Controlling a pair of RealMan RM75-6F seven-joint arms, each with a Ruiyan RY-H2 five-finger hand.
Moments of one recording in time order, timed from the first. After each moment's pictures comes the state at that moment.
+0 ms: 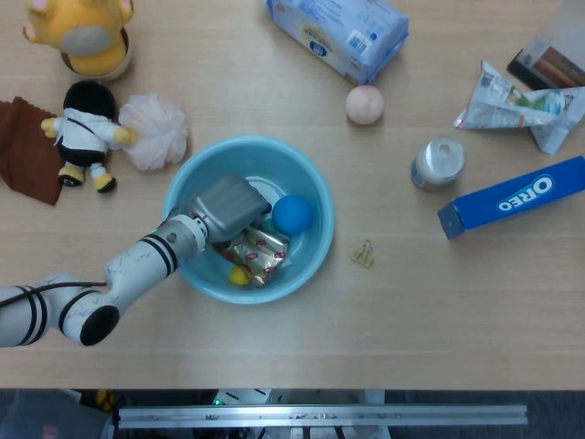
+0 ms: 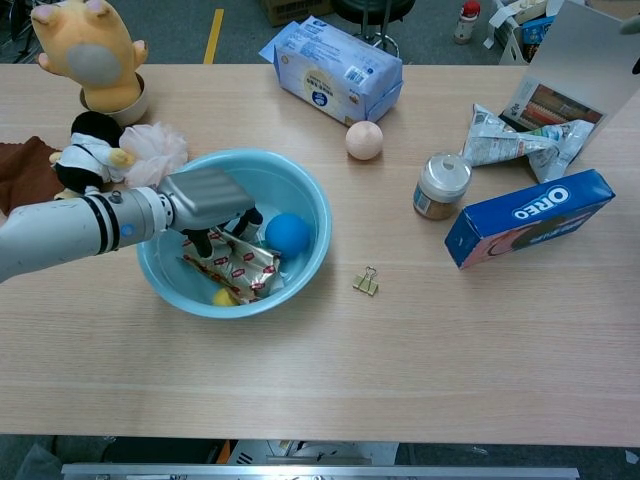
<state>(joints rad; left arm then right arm) -0.96 -1.50 0.06 -1.51 1.13 0.67 0.44 0.51 -0.83 0.09 -1.83 -1.09 0.92 -0.19</state>
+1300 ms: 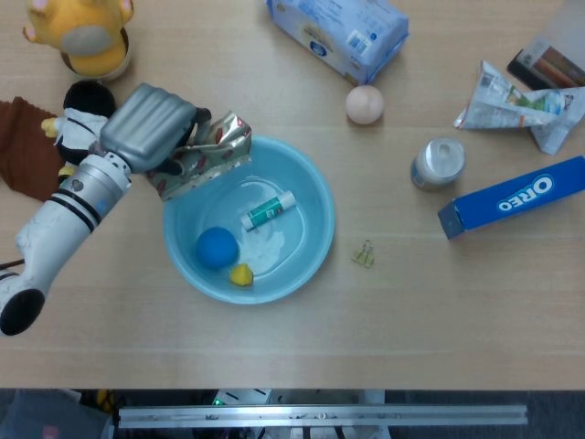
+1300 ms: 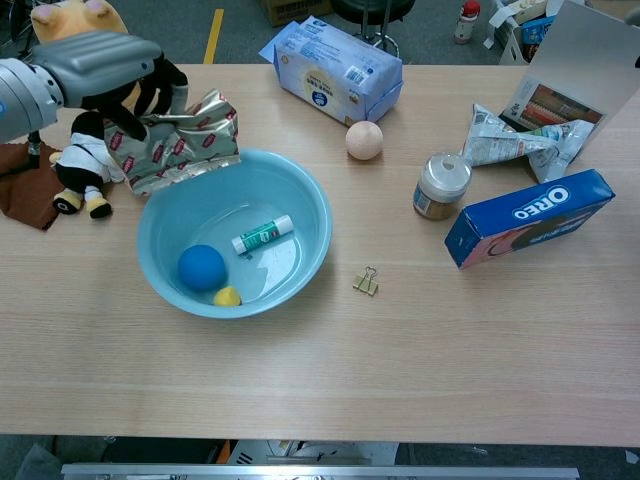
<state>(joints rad) -0.85 -1.16 -0.08 -1.67 1.17 0.85 0.16 0.48 -0.82 0.10 -1.84 -1.14 0.95 -0.14</state>
